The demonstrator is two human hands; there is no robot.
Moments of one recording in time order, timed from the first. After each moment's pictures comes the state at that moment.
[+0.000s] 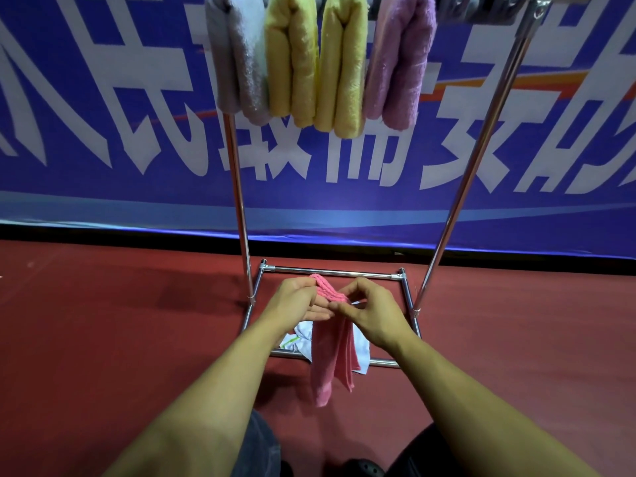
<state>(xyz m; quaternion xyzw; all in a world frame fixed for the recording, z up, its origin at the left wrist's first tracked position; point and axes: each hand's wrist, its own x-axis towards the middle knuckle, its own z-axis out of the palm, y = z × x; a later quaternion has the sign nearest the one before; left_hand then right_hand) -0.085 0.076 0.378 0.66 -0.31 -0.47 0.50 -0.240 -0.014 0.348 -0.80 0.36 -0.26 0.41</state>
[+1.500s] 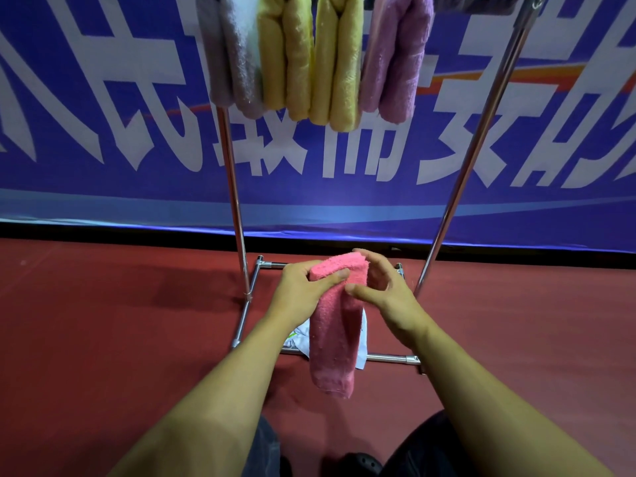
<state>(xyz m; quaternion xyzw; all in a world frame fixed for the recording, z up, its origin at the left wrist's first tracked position) -0.097 0.064 0.379 0.63 -0.41 -0.32 0.57 -0.259 -0.021 0.372 -0.61 0.26 -0.31 0.68</state>
